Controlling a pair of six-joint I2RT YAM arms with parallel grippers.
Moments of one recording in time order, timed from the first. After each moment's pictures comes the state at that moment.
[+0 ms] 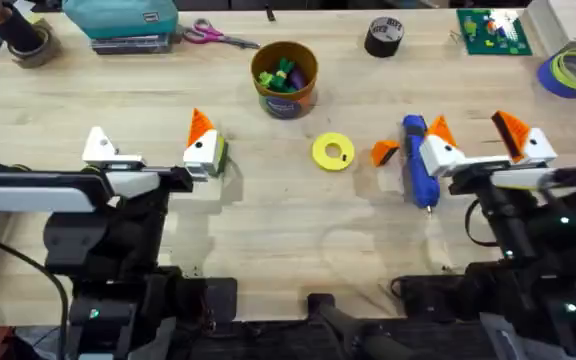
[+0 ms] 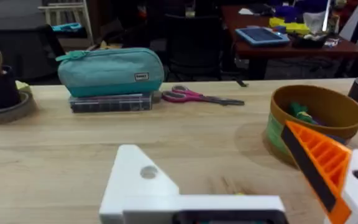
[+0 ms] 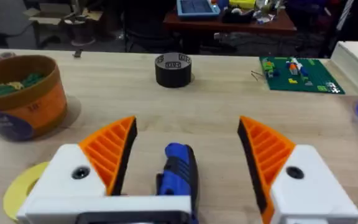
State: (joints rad) left arm 0.00 0.00 0.02 -0.04 0.02 -0.01; right arm 0.01 0.00 0.03 -0.12 -0.03 0.02
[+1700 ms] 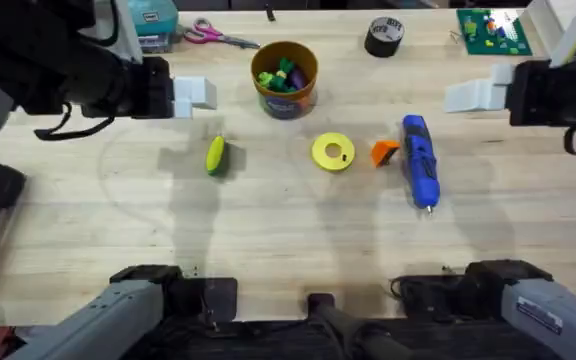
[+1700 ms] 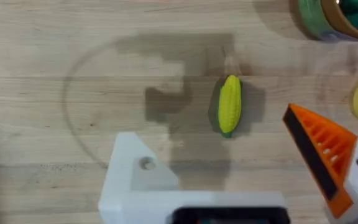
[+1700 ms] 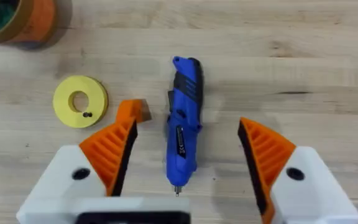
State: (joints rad) left arm 0.00 1.17 1.11 -1.01 0.03 -0.04; right arm 0.01 1.03 1.13 -1.11 -0.04 0.06
